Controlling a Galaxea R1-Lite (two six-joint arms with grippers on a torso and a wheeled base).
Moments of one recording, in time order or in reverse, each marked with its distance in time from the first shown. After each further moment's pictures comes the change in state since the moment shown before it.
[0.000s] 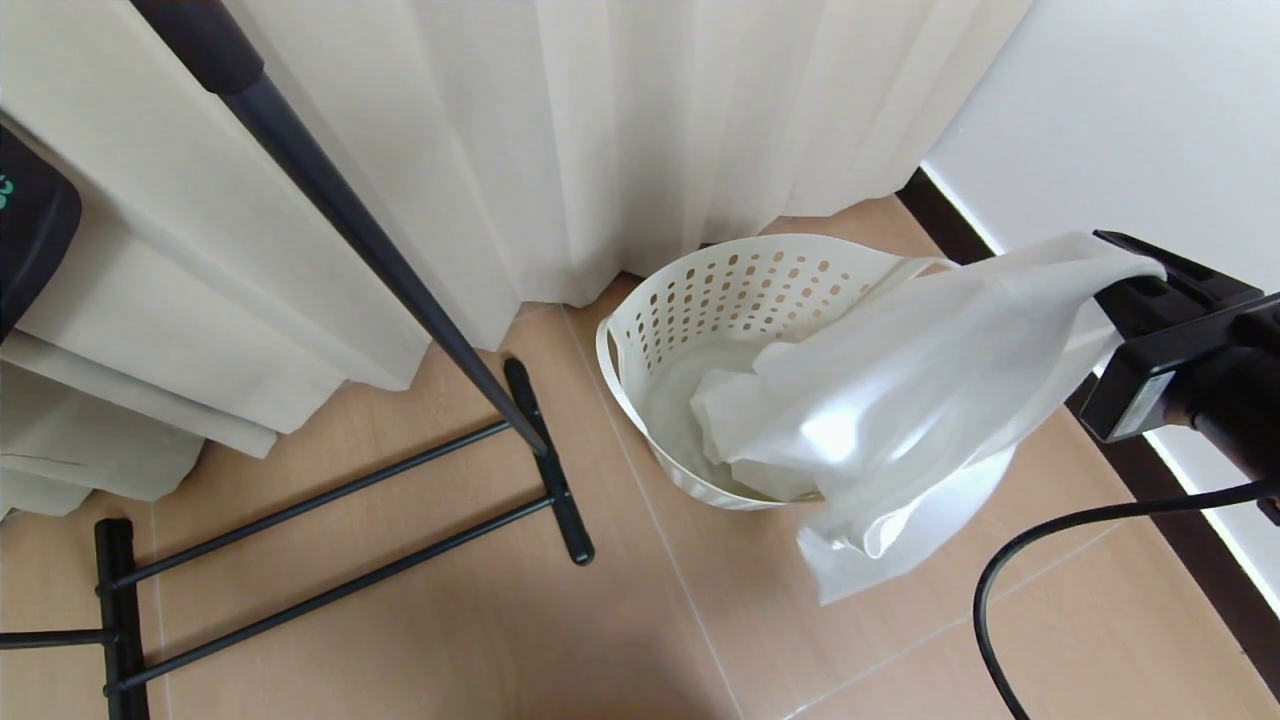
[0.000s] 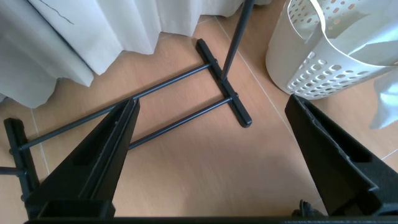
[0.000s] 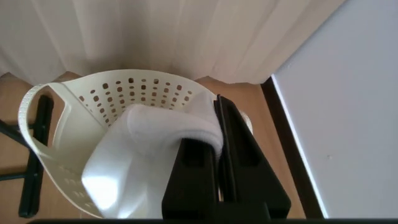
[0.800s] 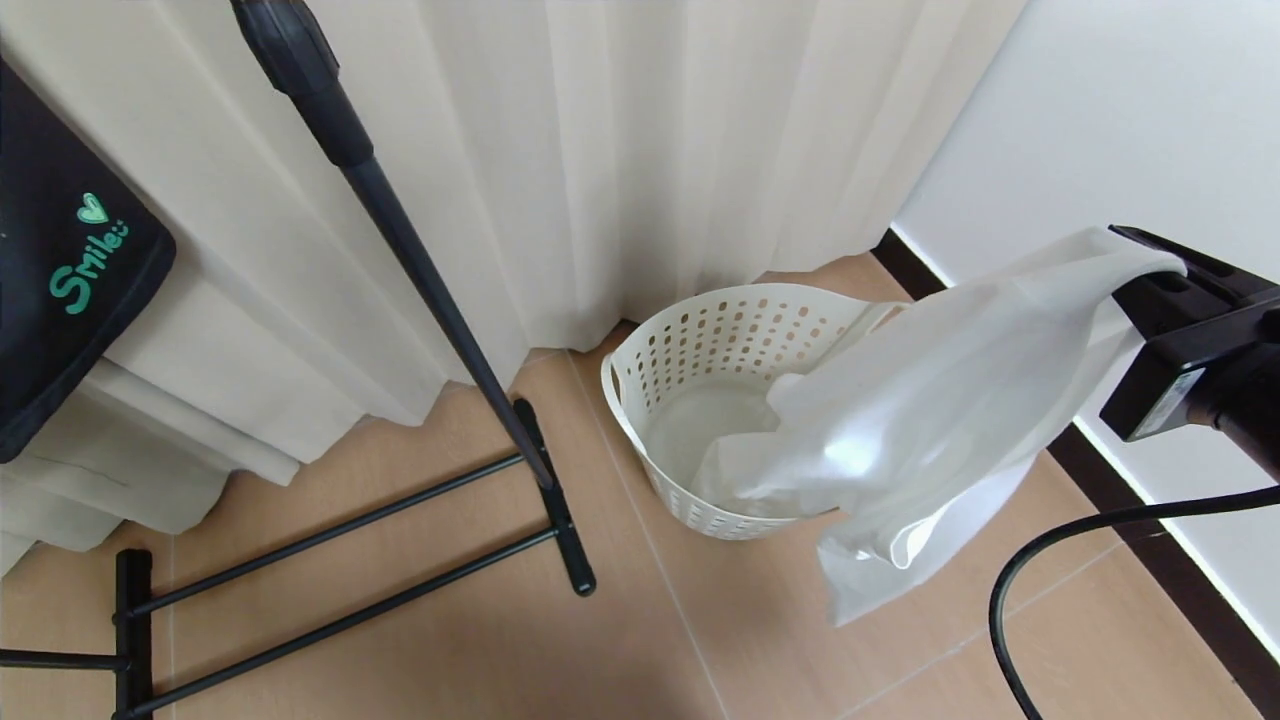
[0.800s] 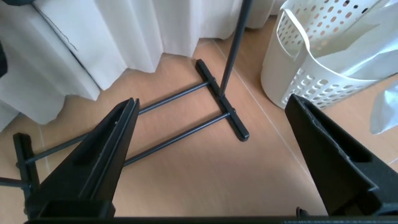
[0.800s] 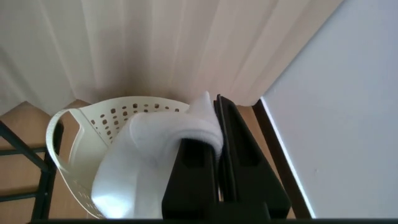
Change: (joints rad) left arm 0.001 0.000 0.000 0.000 0.000 -0.001; right arm -0.009 -0.024 -0.003 0.027 0.025 0.027
